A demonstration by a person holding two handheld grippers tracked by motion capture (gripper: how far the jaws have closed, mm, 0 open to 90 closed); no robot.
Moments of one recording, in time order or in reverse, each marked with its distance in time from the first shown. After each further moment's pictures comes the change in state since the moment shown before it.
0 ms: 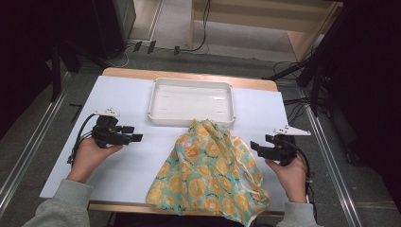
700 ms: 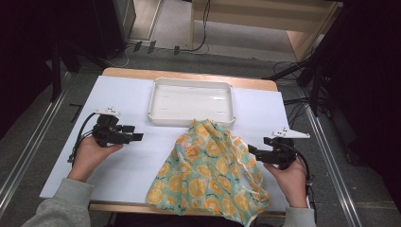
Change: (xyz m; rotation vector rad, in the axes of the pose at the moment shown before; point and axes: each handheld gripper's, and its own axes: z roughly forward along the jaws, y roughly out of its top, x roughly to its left) left arm 0.001 0.002 0.001 0.001 0.000 -0.002; right arm 0.014 -0.001 -0.009 0.012 0.028 -0.015
